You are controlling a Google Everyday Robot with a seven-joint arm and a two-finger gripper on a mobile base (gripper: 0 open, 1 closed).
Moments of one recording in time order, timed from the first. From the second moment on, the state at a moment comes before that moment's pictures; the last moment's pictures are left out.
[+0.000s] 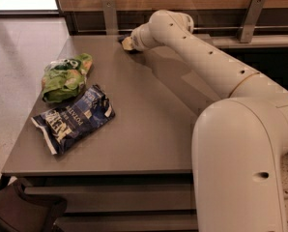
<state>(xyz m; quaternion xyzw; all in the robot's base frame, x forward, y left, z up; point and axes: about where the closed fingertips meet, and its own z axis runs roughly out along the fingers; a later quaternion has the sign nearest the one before) 0.878 0.039 0.817 -0.28 0.83 0.17 0.45</state>
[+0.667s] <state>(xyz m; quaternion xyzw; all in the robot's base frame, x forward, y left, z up) 0.878 0.041 0.822 -0.28 0.83 0.17 0.45</state>
